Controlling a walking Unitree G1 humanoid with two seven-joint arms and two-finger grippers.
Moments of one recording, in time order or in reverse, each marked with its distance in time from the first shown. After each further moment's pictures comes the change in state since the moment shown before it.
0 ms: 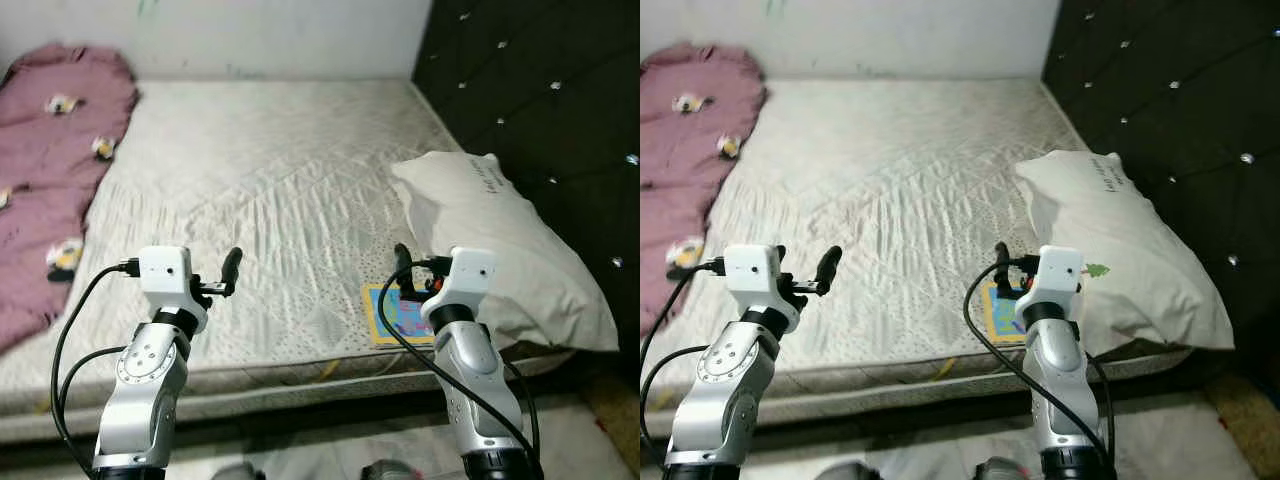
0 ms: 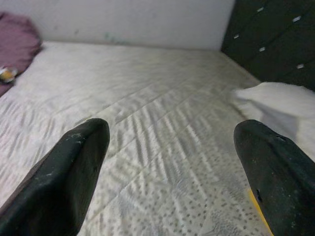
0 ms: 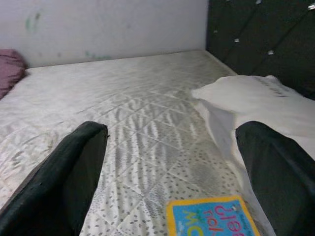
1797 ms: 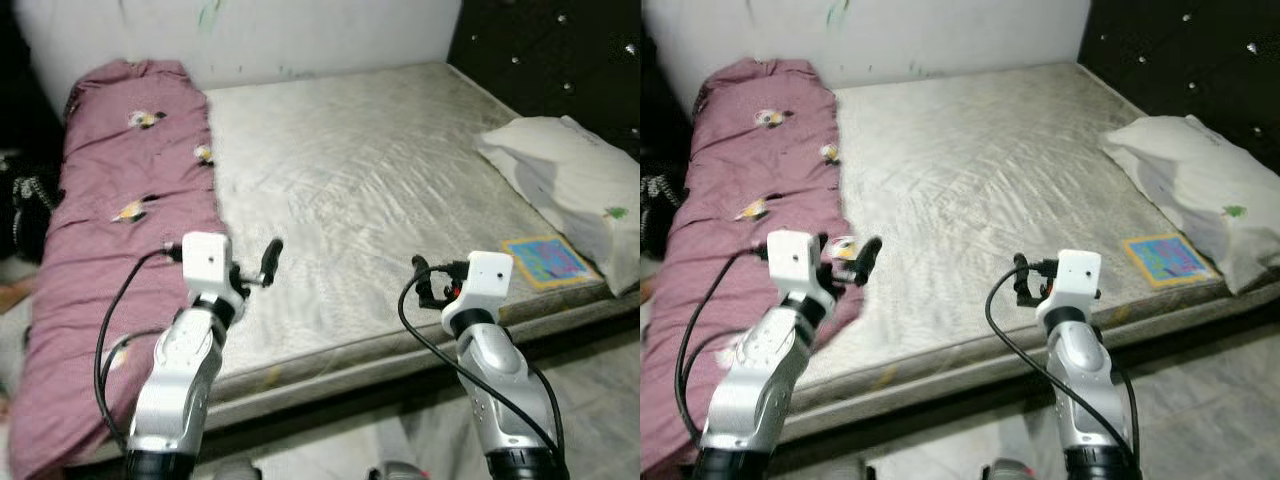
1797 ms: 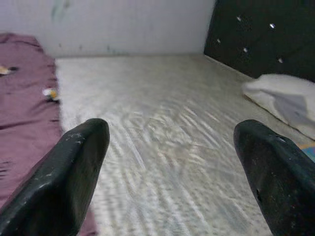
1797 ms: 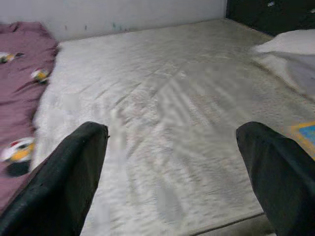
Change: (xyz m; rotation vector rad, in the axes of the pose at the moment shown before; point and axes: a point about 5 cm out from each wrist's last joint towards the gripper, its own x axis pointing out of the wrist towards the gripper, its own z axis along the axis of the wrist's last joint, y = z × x) left arm 0.012 -0.026 0.006 0.006 -0.019 -0.091; right arm 0.000 -0.014 -0.011 -0.003 0.105 0.004
